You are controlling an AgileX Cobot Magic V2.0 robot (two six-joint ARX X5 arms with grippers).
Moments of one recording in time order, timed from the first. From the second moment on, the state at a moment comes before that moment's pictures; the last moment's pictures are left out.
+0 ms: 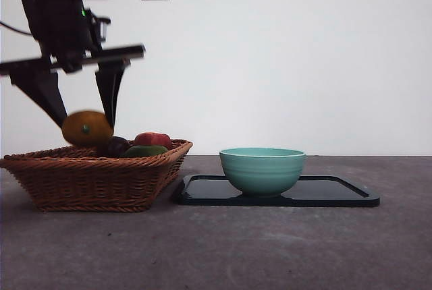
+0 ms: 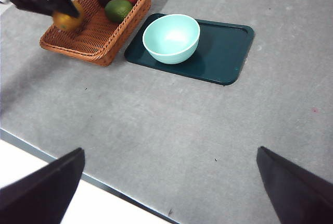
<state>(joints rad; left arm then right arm) -0.38 1.66 1.34 -0.83 -0.03 -0.42 0.44 0.37 1.14 -1.34 -0.11 0.22</state>
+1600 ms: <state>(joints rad) -0.41 1.60 1.61 -1.03 0.02 -0.23 0.44 0.37 1.14 -1.34 -0.11 0.22</state>
